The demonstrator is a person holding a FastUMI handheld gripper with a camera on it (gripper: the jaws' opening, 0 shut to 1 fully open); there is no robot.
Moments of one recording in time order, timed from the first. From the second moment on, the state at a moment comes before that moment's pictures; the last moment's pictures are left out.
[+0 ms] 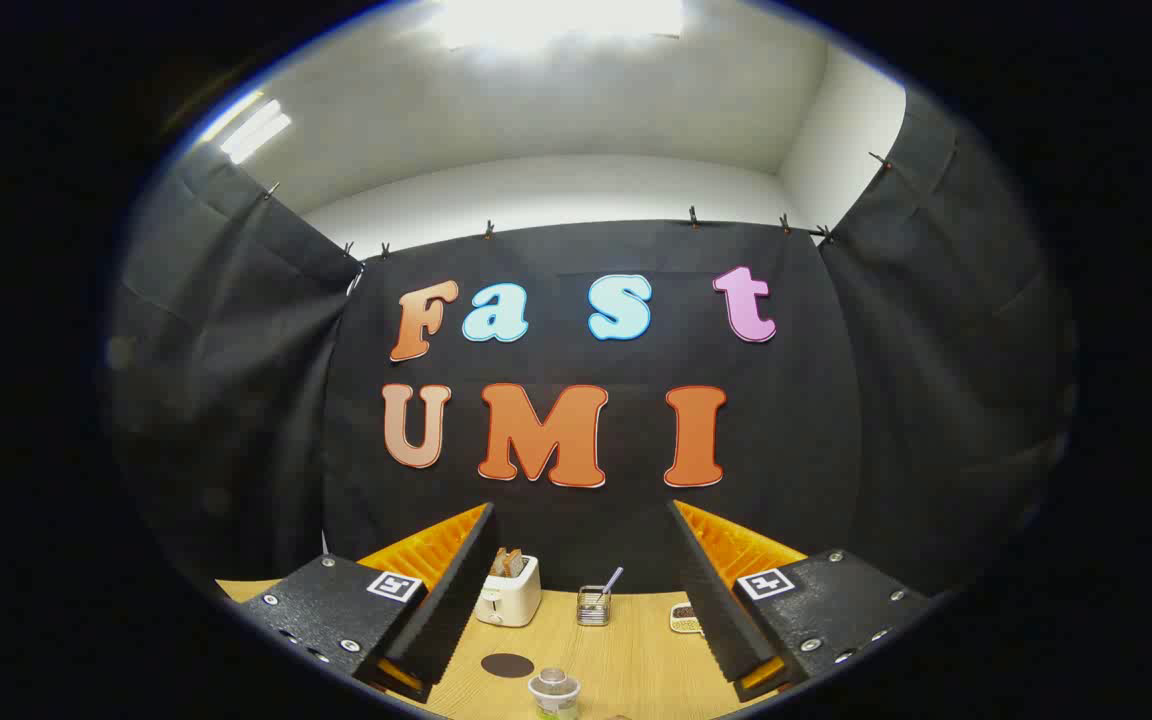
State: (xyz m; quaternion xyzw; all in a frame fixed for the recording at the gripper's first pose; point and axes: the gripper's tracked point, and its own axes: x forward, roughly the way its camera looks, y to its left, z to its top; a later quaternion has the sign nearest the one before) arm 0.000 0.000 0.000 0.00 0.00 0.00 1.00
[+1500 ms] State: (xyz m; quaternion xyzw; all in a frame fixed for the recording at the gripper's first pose) arm -0.019 0.007 0.001 0.02 -0.01 0.03 1.00
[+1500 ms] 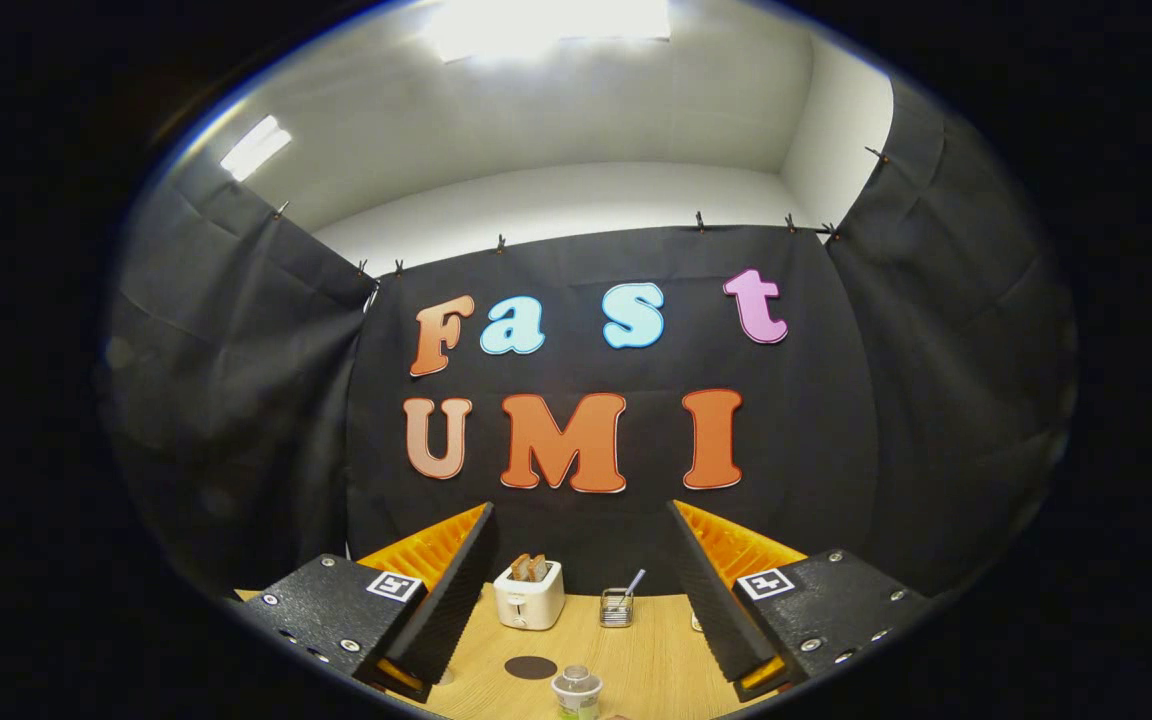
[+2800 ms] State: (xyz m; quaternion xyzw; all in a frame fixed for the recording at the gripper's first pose) arm -0.025 0.028 -0.271 0.03 0.15 0.04 0.99
